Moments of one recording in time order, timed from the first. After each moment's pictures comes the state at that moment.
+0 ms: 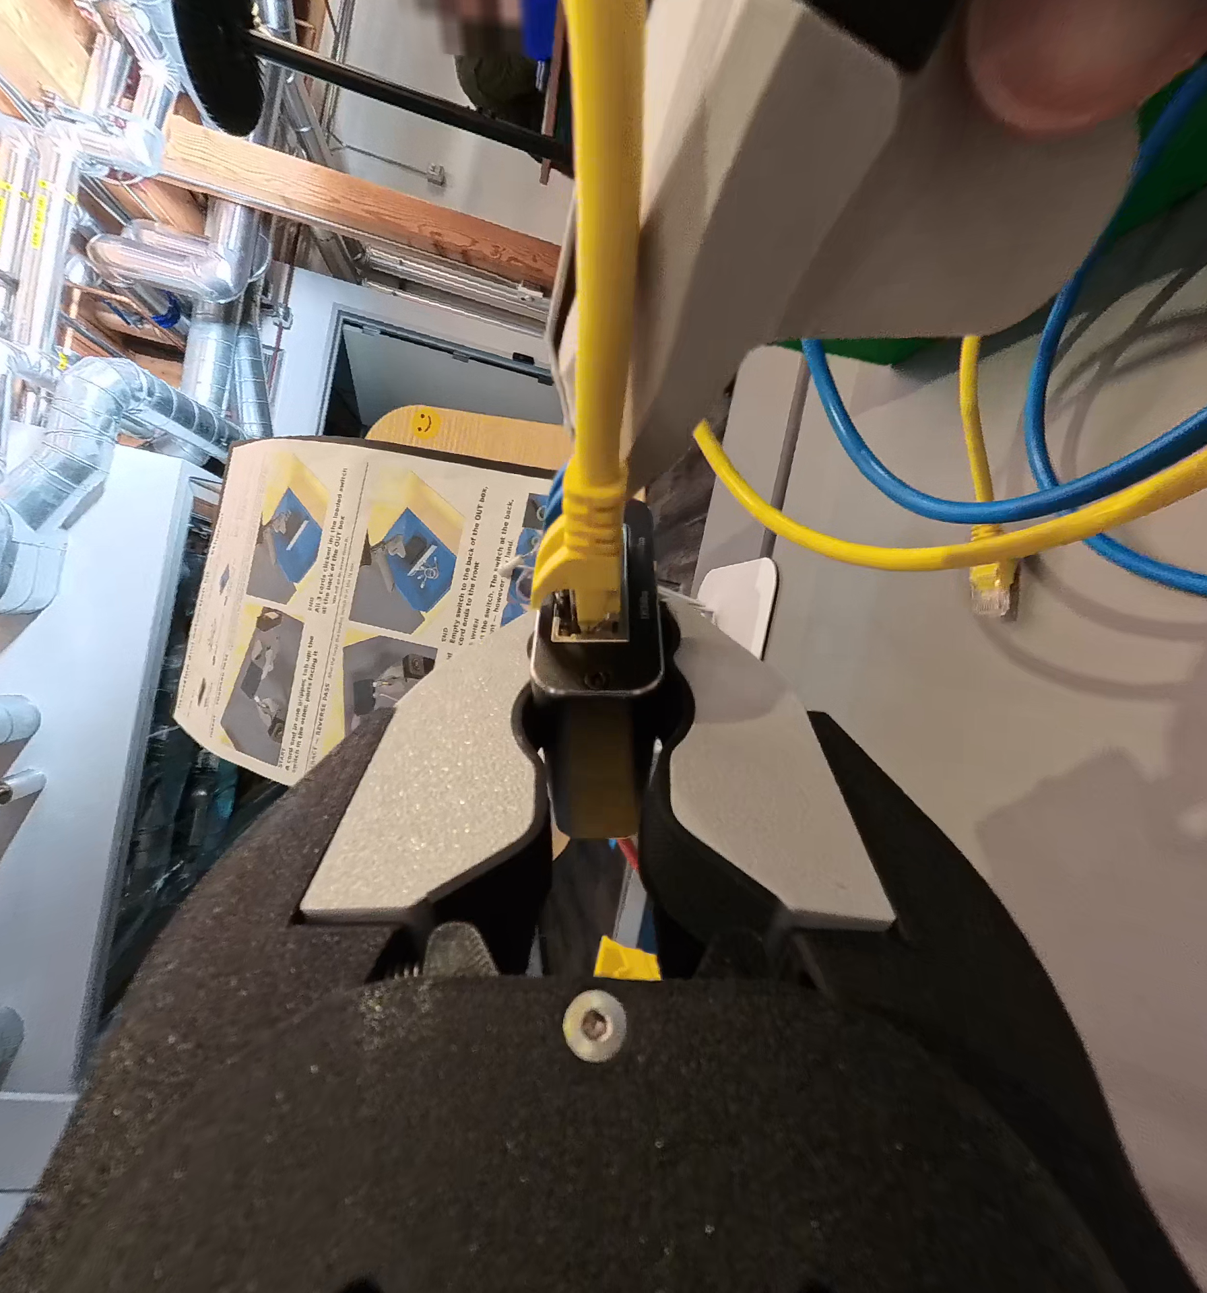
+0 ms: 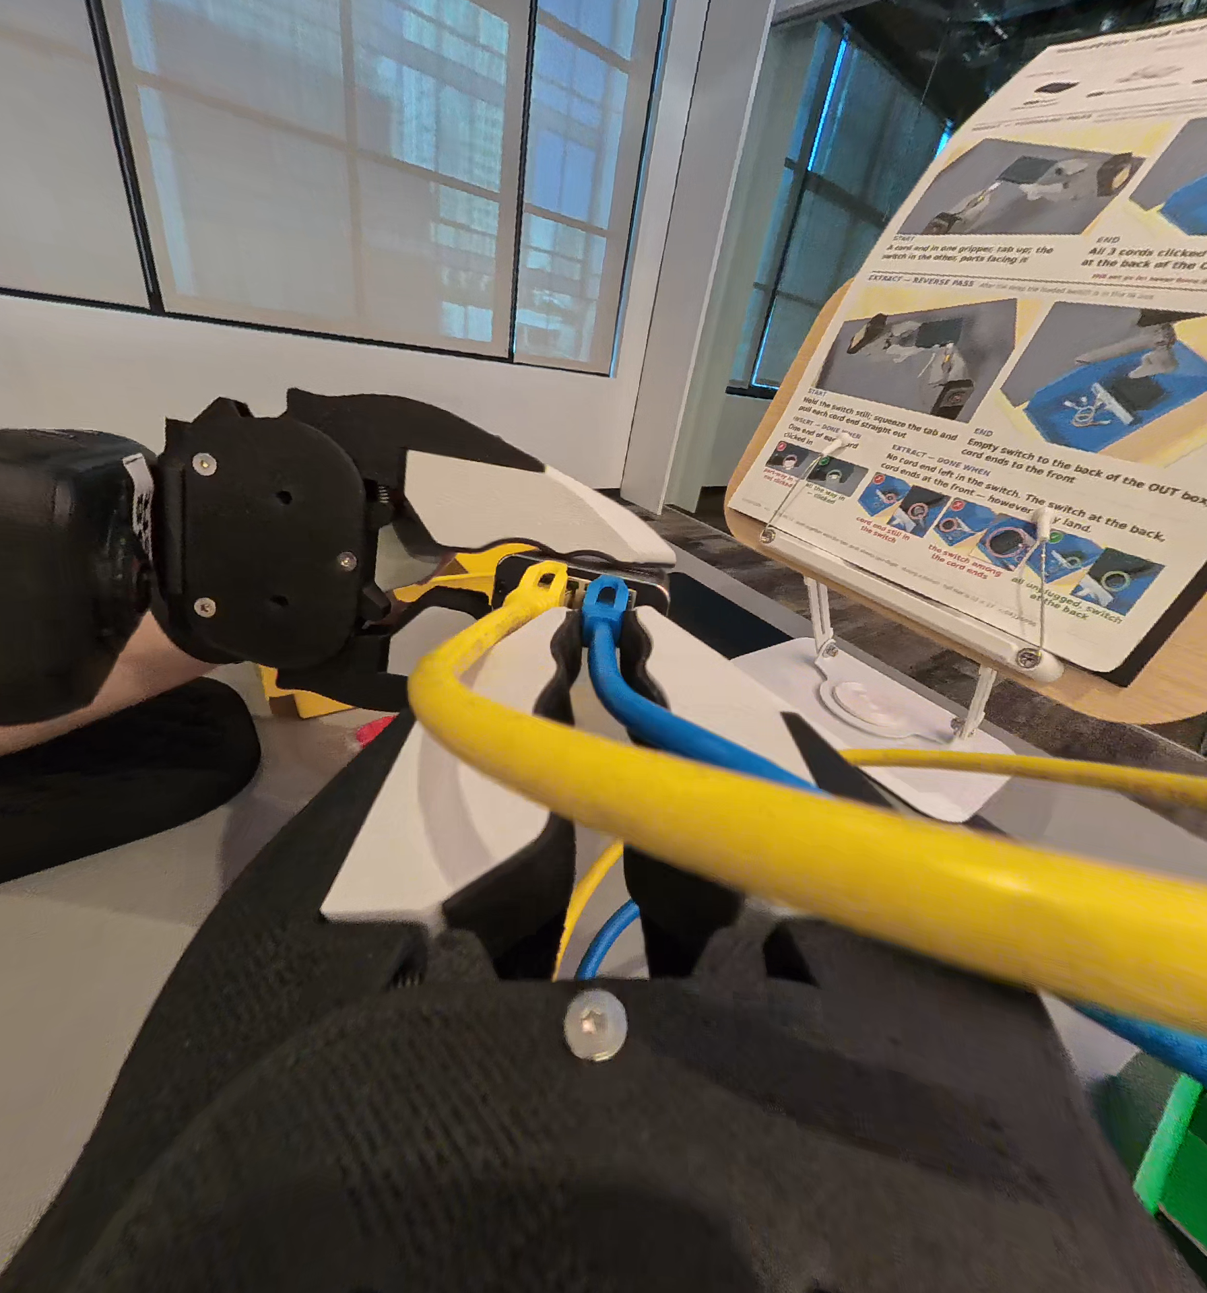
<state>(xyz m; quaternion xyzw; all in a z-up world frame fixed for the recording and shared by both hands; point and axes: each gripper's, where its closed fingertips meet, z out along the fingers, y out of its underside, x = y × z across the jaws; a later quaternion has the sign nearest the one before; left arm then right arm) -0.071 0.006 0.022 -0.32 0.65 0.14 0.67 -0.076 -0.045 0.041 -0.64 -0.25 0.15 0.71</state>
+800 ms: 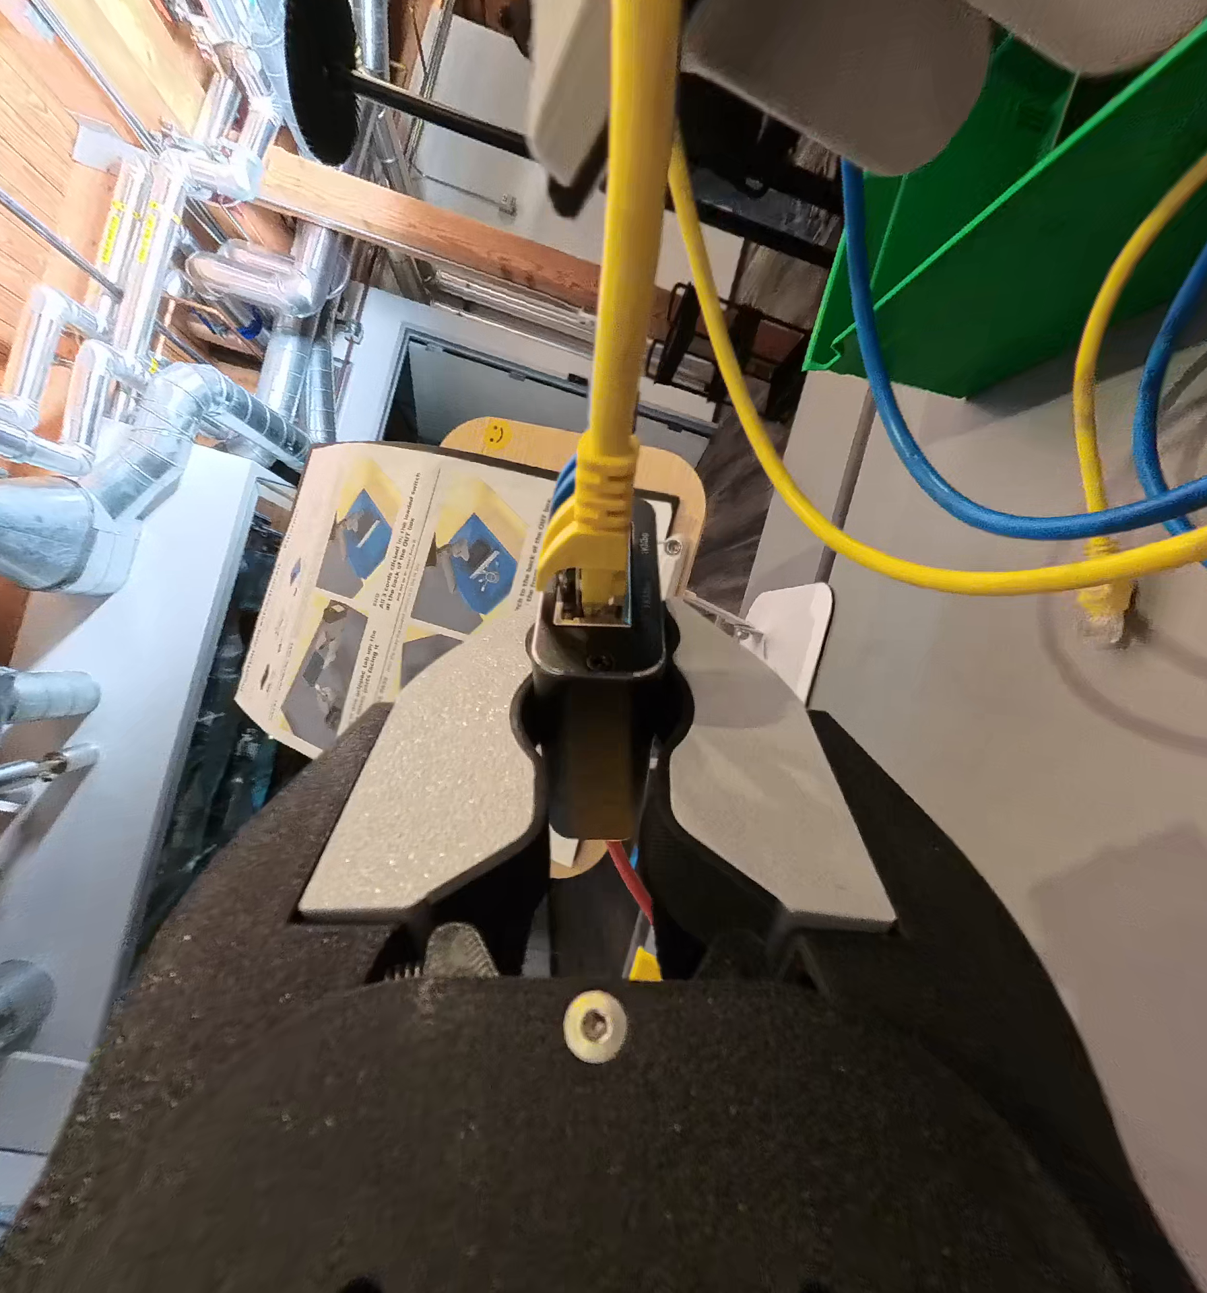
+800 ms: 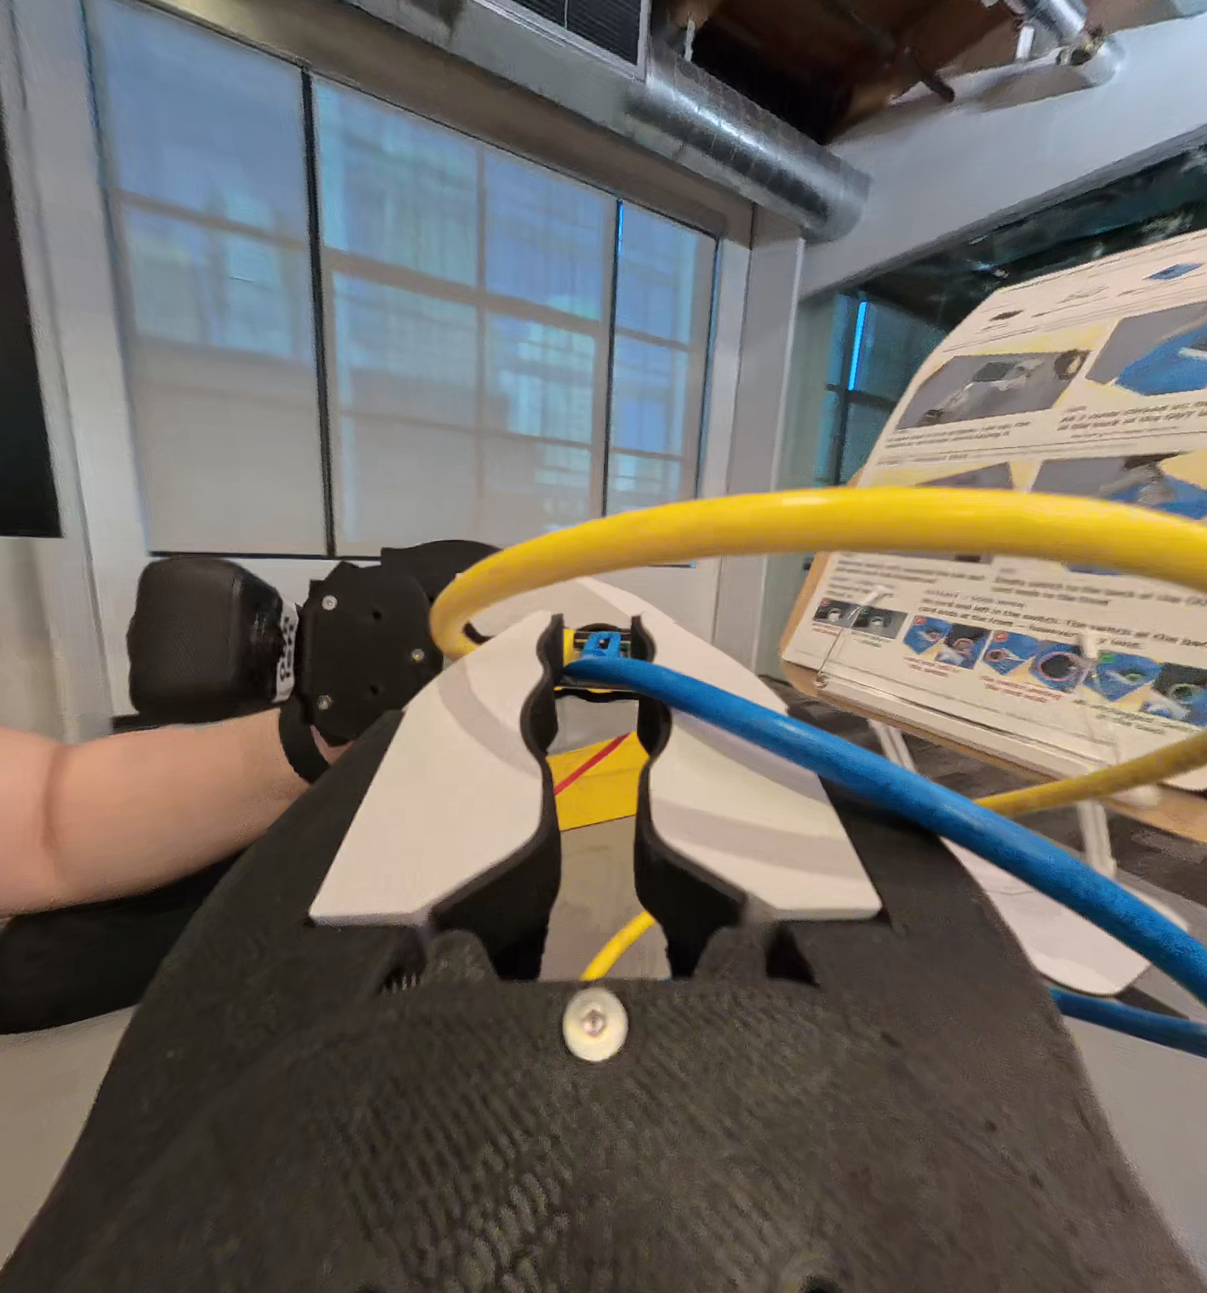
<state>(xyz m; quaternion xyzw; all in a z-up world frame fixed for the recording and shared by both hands) -0.079 0.006 0.047 -0.32 0.62 0.13 0.71 -0.059 -0.073 0.083 -0.52 -0.22 0.28 0.78</state>
